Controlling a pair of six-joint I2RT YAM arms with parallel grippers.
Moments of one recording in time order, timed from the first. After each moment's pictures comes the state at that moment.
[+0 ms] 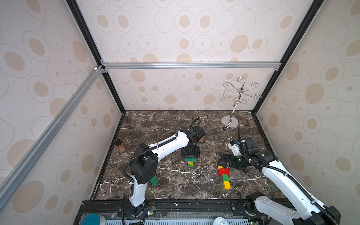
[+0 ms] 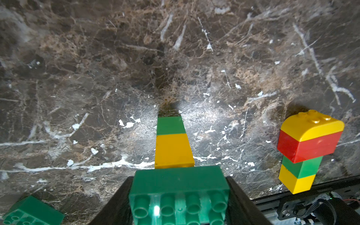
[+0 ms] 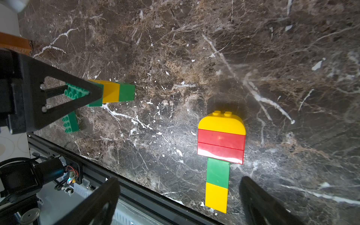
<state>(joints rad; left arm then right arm) -0.83 1.94 1.64 -1.15 0.09 -0.68 0.32 0.99 0.84 -0.97 -0.31 0.41</state>
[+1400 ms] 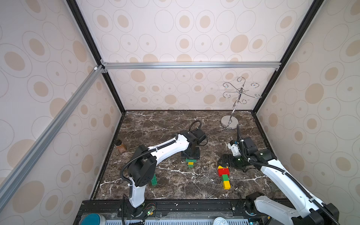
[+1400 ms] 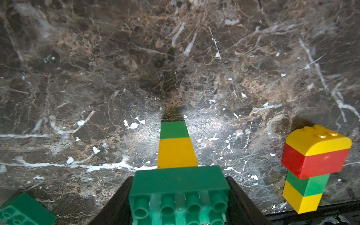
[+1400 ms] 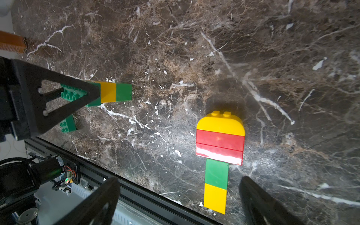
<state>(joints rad) -0.87 1.91 1.57 -1.08 0.01 -0.79 0.32 1.02 0.84 -0.97 -0.31 0.40</state>
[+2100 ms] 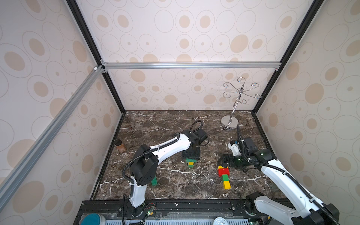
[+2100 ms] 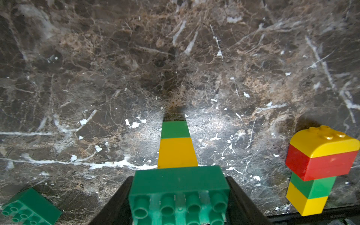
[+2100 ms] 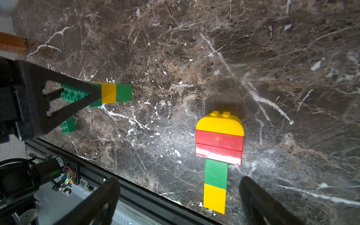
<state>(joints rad) -0.87 1.93 1.61 -1.12 0.00 -0.79 0.32 1.01 0.84 -0.97 -0.31 0.40</state>
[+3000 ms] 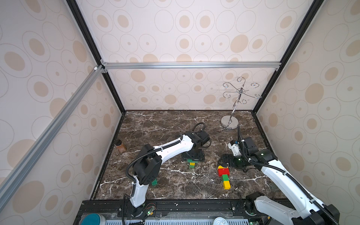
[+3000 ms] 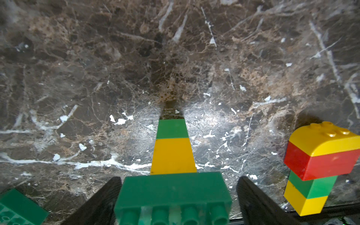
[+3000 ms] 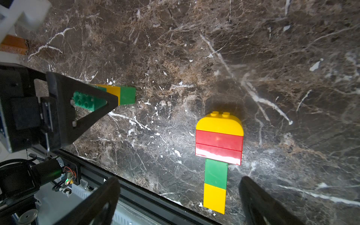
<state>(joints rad) -0.89 1.96 1.63 -1.12 0.00 -0.81 0.32 1.01 0.84 -0.97 -0.31 0.40</state>
